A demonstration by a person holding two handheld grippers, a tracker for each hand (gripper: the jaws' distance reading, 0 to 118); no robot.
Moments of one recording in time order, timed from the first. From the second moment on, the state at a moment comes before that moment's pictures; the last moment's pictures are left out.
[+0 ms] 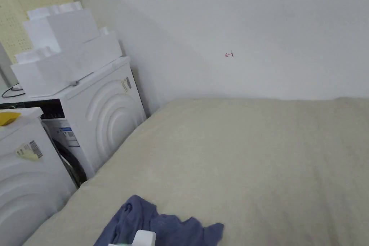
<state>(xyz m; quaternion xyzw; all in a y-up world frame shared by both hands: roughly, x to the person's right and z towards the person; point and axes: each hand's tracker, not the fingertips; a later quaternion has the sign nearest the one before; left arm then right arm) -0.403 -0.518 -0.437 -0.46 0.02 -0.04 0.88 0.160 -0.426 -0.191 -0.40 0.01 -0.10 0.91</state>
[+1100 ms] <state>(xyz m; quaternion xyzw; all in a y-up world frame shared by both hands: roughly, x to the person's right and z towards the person) -0.350 -0.143 -0.421 -0.13 -0.03 -0.08 0.99 0.202 -0.424 -0.146 -0.36 0.00 -0.18 0.92</state>
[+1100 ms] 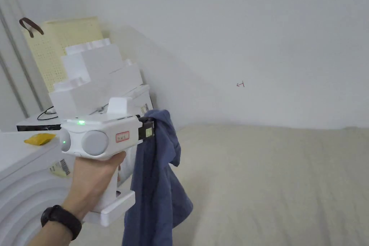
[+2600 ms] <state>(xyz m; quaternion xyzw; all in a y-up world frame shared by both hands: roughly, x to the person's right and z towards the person) -0.205 -0.322 -0.216 -0.18 -0.13 0.09 0.97 0.211 -0.366 -0.155 -0.27 0.06 -0.11 0.95</state>
